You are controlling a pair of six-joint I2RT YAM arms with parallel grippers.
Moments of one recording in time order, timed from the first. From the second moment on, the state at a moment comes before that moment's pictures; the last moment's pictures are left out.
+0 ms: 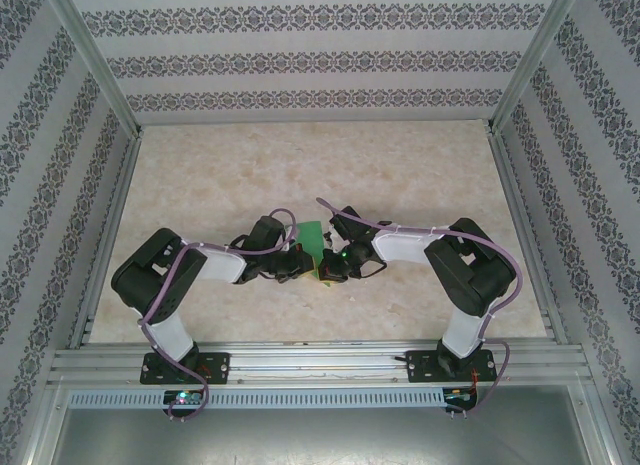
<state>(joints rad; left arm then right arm) -0.57 1.73 0.63 0.30 0.56 -0.99 0.67 1.79 0.91 -0.34 -0.53 0.69</state>
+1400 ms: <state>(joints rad) -0.30 1.67 0.71 0.03 0.48 -0.78 0.69 1.80 0.95 -0.41 -0.50 0.67</state>
